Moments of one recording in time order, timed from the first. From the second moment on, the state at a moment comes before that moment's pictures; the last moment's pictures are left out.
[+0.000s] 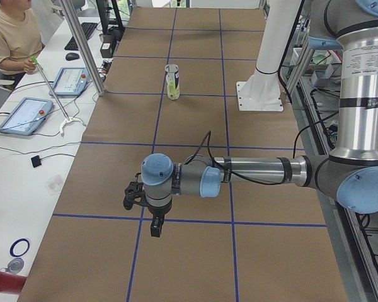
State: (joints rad) left arm -1.60 -1.53 -1.61 -1.65 -2.28 0.07; right arm 1.52 -1.50 1.63 -1.55 2.30 -0.03
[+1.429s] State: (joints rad) left arm -1.60 -1.50 -1.61 -1.65 -2.29 0.07; right arm 1.52 -1.55 1.62 -1.55 2.30 -0.02
